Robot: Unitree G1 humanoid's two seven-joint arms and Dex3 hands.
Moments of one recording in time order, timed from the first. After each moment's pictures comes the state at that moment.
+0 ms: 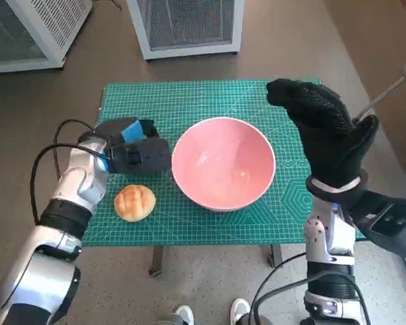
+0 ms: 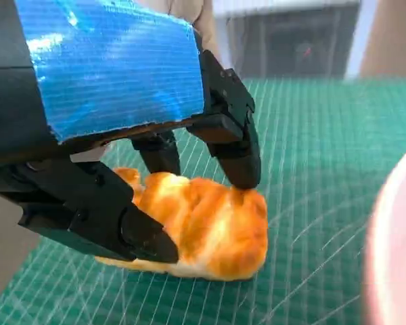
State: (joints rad) left arm -0.91 0.52 -0.41 0.72 0.61 0.12 -0.26; right arm -0.59 -0.07 -0.16 0.27 0.47 -0.52 0.63
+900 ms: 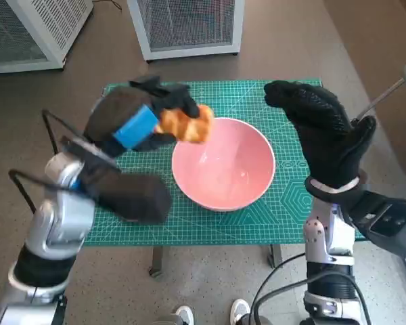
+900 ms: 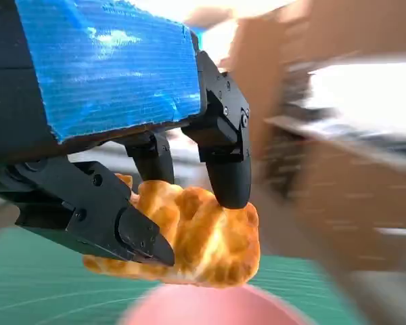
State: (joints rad) left arm -0.65 0.53 -0.20 -0.23 0.48 0.07 -0.33; right arm -0.59 -0.07 -0.15 0.28 0.47 -0.52 0.65
